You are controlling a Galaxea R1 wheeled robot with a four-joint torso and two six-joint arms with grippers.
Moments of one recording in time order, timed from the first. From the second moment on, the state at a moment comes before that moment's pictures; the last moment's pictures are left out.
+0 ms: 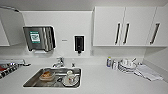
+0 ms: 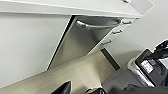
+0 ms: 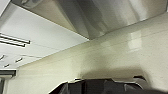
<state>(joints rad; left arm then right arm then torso) 0.96 1.84 -1.05 0.02 0.16 0.07 -1.28 2.06 -1.47 0.10 0.06 0.19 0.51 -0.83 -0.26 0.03</state>
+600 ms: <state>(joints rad) 0.95 1.84 -1.04 0.02 0.16 0.07 -1.25 2.03 -1.45 0.10 0.06 0.22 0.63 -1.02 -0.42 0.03</state>
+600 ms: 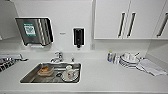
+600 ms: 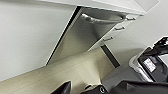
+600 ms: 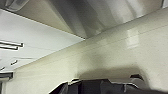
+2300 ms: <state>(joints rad) 0.66 1.77 -0.93 0.00 0.35 -0.02 -1.12 1.95 -1.31 0.10 0.05 0.30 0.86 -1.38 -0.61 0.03</state>
